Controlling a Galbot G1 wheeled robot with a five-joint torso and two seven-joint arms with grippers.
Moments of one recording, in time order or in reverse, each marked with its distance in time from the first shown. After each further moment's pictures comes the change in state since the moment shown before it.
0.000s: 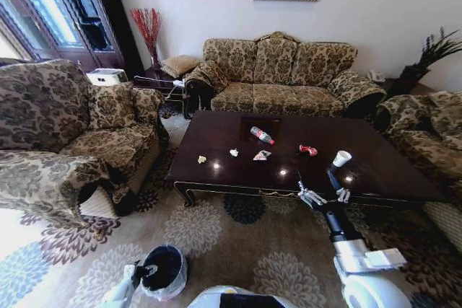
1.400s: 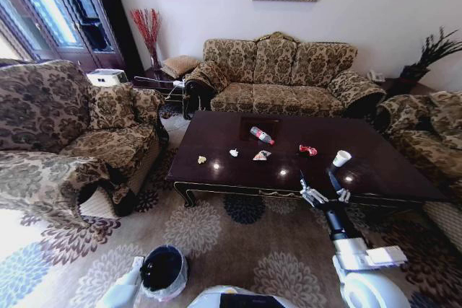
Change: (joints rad) left arm -0.196 -0.033 -0.063 0.242 0.252 0.076 -0.070; right arm 0.022 0.026 0.012 -0.023 0.064 -0.007 -0.007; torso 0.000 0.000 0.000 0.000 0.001
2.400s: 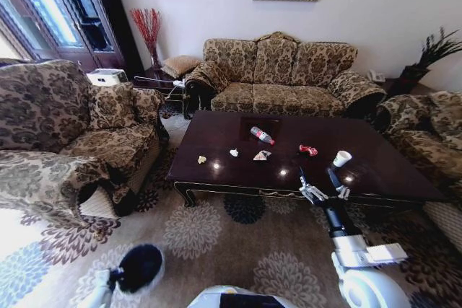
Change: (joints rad) left arm 0.384 0.154 -0.107 -0.552 -0.514 -0.036 -0.119; right arm 0.046 -0.011 -0.023 0.006 0.014 -0.011 0.006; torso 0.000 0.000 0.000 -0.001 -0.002
